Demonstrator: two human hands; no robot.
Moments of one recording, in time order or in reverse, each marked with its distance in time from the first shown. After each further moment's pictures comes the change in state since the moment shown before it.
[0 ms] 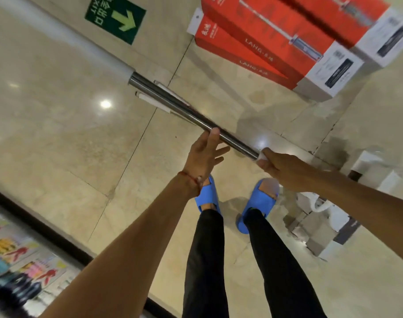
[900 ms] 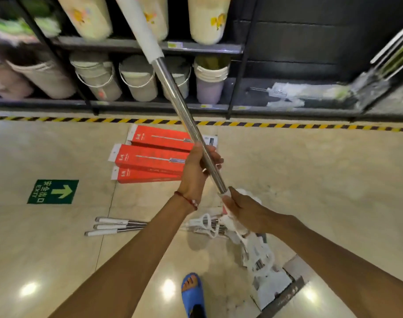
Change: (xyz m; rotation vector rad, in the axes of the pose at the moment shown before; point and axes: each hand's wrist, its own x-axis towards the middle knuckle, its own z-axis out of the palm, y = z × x) left_hand -0.309 0.159 0.183 -0.142 -0.624 0.415; right_hand -0.381 -0.057 -0.011 0.516 0.652 0.014
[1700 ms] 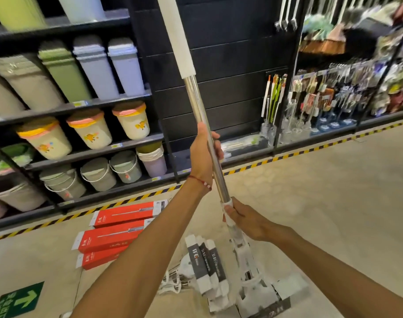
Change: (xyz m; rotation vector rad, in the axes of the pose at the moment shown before) left_hand -0.252 -0.033 0.414 0.161 -0.413 0.294; right_hand -0.391 0.099 -0.172 0.111 0.420 -0.215
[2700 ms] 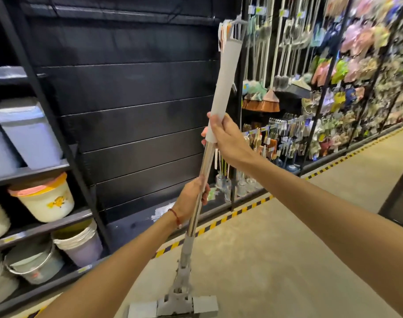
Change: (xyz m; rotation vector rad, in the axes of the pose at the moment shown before) left_hand 0.367 -0.092 0.149 0.453 -0.476 0.005; right_hand 0.270 -0.117 -0.421 0.260 0.646 -0.422
